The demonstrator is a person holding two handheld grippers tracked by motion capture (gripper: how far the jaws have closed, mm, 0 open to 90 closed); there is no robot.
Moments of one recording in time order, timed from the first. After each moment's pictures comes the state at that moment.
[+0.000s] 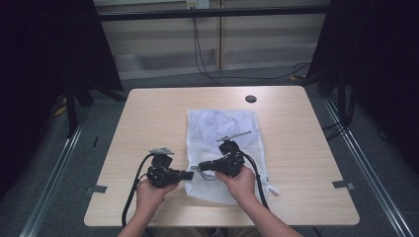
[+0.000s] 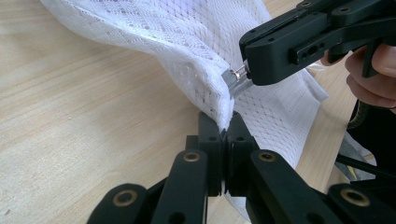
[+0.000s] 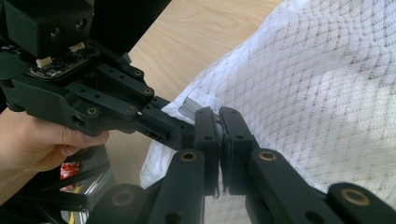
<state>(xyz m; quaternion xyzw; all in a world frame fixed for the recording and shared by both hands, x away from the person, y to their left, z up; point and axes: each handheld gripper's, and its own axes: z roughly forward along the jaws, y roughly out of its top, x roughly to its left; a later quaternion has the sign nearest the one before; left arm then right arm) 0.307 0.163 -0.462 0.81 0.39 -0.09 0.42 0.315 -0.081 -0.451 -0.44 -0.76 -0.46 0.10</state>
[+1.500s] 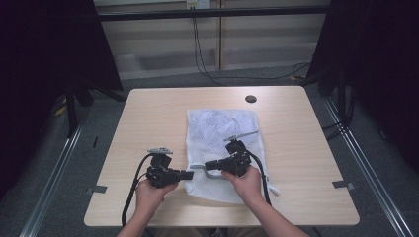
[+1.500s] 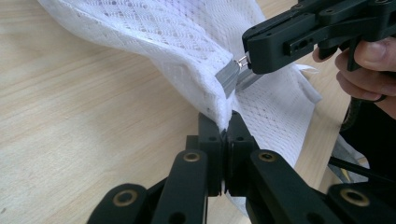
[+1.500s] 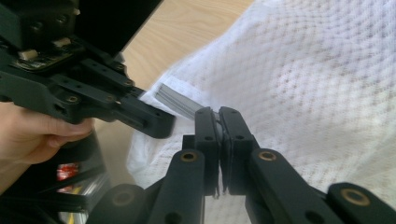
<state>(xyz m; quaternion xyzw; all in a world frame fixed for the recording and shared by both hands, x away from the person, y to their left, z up) 0.307 0.165 -0.460 0.81 0.40 -0.09 0.43 0.316 -0.099 -0.455 -0.45 -0.76 -0.46 0.11</state>
